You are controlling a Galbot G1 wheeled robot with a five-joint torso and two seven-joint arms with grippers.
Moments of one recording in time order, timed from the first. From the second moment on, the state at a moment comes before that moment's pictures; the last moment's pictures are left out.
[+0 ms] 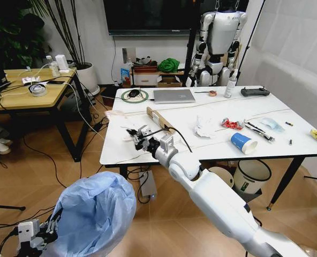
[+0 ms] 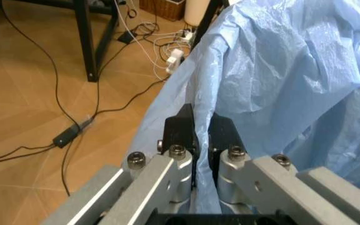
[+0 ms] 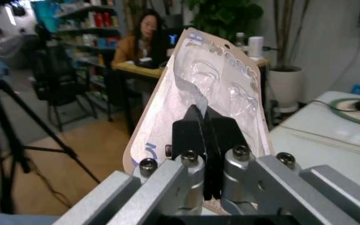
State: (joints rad) left arm 2.09 -1.27 -0.98 -2.26 -0.68 0.19 0.10; right arm -0.67 1.28 -0.23 1.80 0.59 -0.29 -0.12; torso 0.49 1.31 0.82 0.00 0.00
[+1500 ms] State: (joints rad) left arm 2.04 -1.25 -0.97 -2.27 -0.73 0.22 0.08; right arm -0.87 0.99 -0.53 2.13 0.75 -0.21 -0.19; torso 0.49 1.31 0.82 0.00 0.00
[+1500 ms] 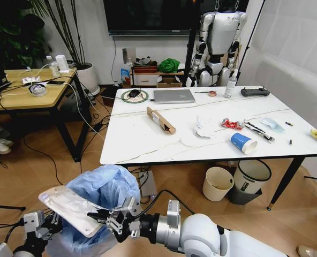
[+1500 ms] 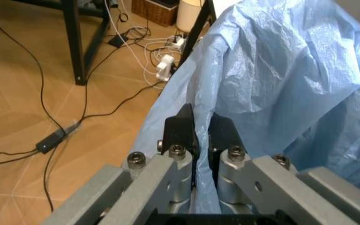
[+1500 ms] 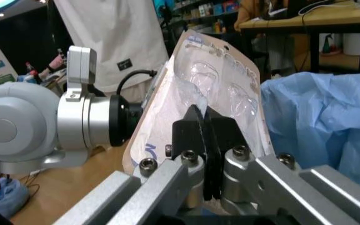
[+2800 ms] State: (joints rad) left arm 2.06 -1.26 -0.94 -2.25 -0.79 0.25 0.04; right arm -0.89 1.09 -0.37 2.09 0.68 -0.21 -0.13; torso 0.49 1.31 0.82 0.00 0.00
